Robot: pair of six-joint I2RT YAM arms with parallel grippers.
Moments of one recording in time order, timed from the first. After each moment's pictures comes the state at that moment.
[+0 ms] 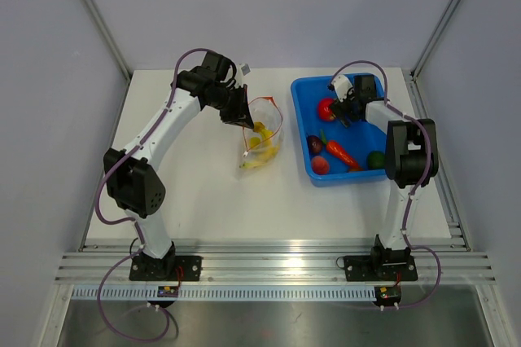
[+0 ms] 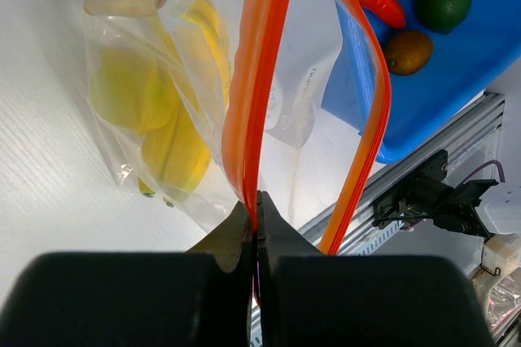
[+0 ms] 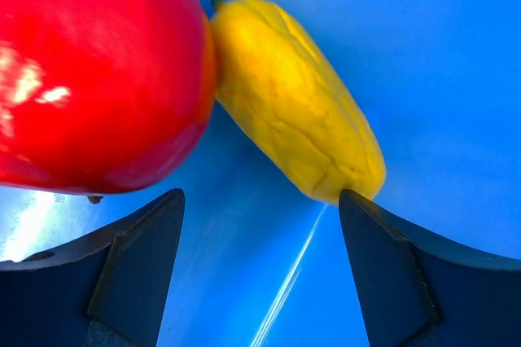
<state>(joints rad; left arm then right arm) -0.42 1.81 1.81 -0.98 0.45 -0.36 0.06 2.09 1.47 -0.20 -0.03 -0.67</state>
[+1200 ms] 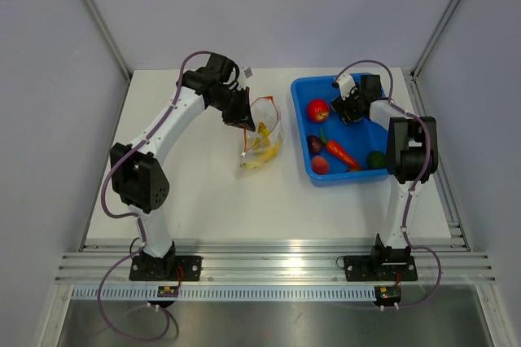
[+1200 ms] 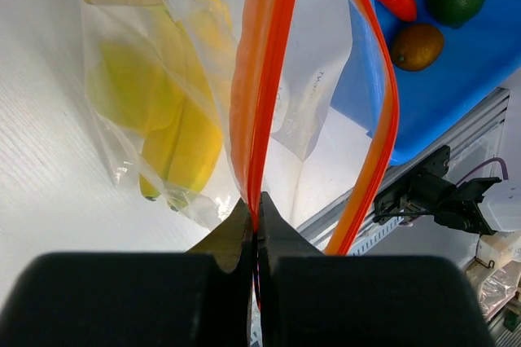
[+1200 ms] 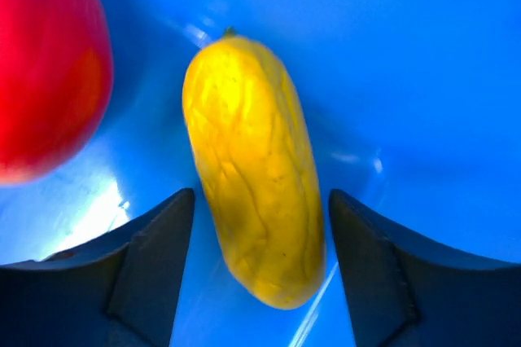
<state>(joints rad) -0.42 1.85 1.82 -0.99 0.46 -0.36 0.02 2.15 1.52 -0.16 -0.23 -0.64</state>
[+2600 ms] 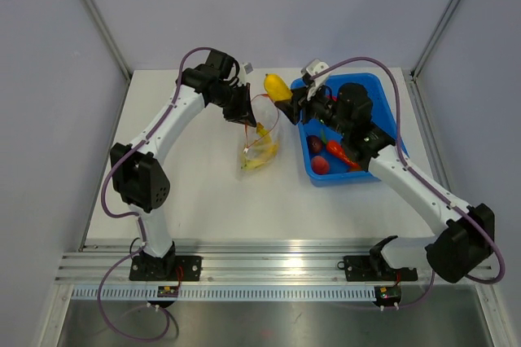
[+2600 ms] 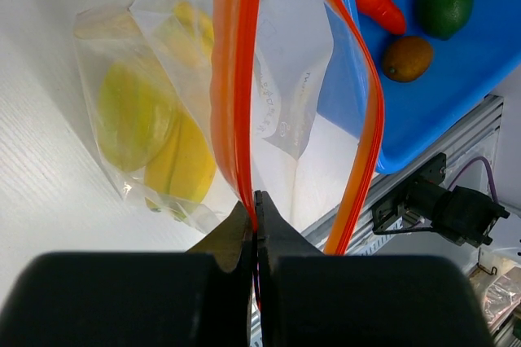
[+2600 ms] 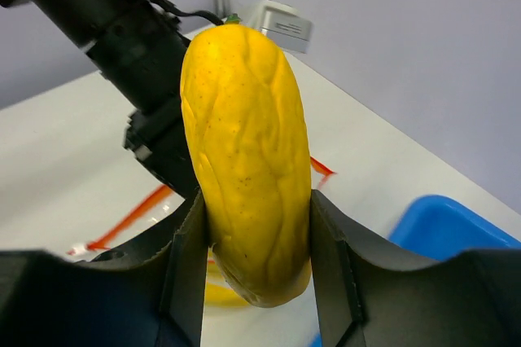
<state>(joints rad) -0.42 1.87 1.86 -0.98 0.46 -0.36 0.53 1.28 1.15 0.10 -0.29 -0.10</state>
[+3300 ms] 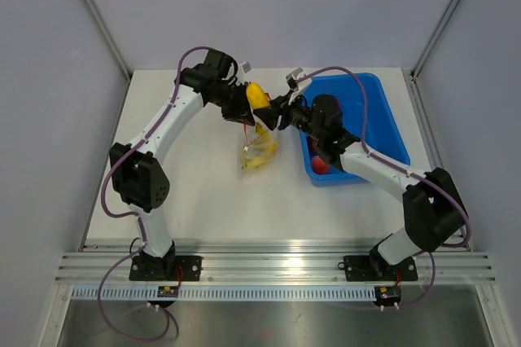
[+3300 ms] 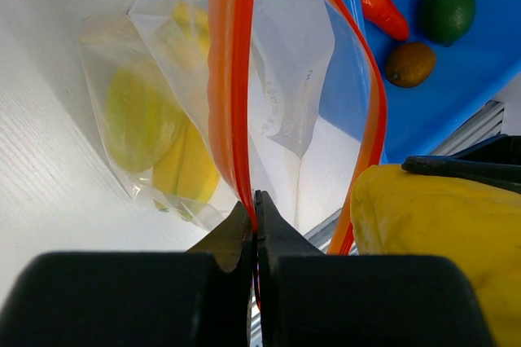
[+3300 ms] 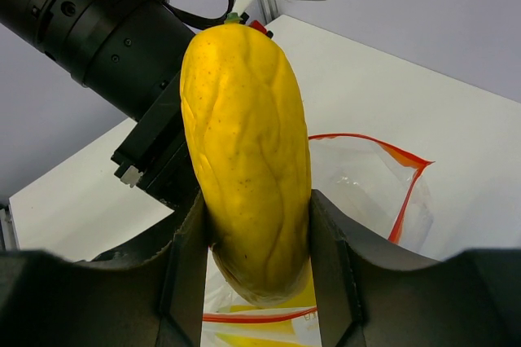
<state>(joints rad) -0.41 1.87 1.86 -0.98 0.45 -0.36 0.61 1.53 1.04 0.50 -0.28 0.22</state>
